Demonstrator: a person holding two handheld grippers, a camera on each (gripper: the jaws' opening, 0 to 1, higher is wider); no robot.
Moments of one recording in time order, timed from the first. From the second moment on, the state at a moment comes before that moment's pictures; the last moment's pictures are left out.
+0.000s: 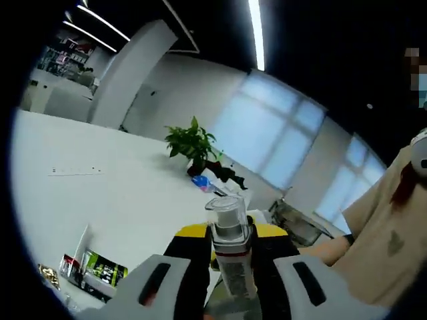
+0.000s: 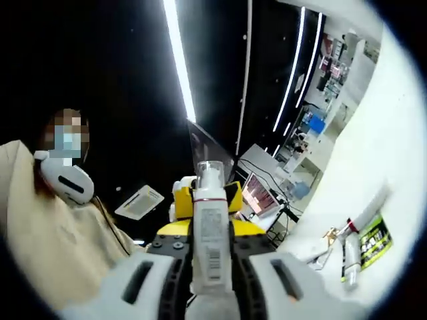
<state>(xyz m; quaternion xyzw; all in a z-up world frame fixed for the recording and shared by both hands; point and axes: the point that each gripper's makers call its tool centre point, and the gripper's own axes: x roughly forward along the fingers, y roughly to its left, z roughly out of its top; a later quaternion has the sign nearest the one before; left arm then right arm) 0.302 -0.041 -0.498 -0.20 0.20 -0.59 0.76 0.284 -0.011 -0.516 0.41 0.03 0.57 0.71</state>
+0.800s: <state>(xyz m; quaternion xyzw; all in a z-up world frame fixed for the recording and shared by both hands) 0.376 -0.099 -0.633 0.08 0.22 -0.53 0.82 0.388 -0.072 -0.668 -0.01 0.14 0.29 0.95</state>
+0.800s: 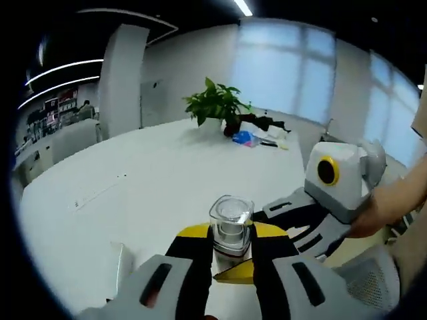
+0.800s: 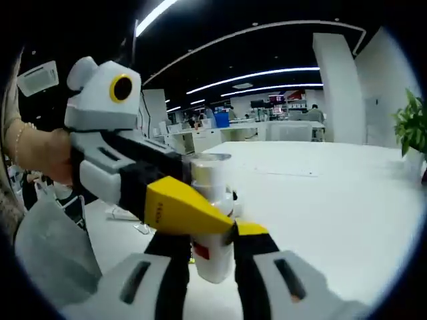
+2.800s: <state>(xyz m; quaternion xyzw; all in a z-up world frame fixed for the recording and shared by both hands) 0.365 -0.042 -0.693 0.04 0.27 -0.47 0.84 0.351 -0.073 -0.715 -0.01 0.24 0.28 0.93</state>
